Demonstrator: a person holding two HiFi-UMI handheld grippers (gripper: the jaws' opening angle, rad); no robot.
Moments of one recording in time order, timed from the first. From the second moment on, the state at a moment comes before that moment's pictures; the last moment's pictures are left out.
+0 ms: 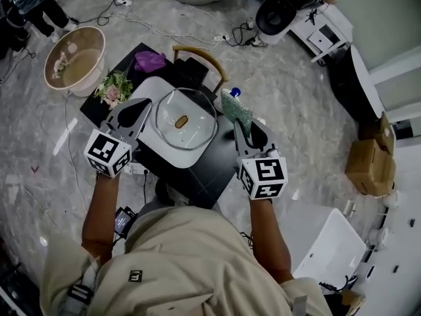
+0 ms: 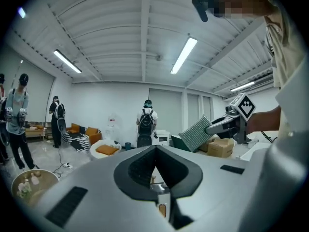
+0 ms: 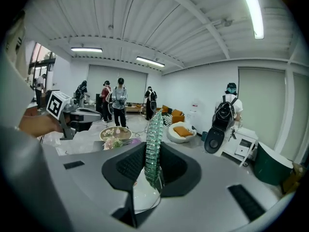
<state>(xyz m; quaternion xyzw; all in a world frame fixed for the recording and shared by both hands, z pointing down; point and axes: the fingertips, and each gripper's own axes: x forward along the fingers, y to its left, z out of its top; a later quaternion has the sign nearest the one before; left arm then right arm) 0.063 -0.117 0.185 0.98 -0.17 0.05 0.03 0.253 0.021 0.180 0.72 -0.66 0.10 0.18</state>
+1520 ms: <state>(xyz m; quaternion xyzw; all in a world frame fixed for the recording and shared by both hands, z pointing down) -0.024 -0.153 0.383 0.93 -0.31 0.11 0.19 0.224 -0.180 0.483 0.55 -0.69 0.10 0.46</state>
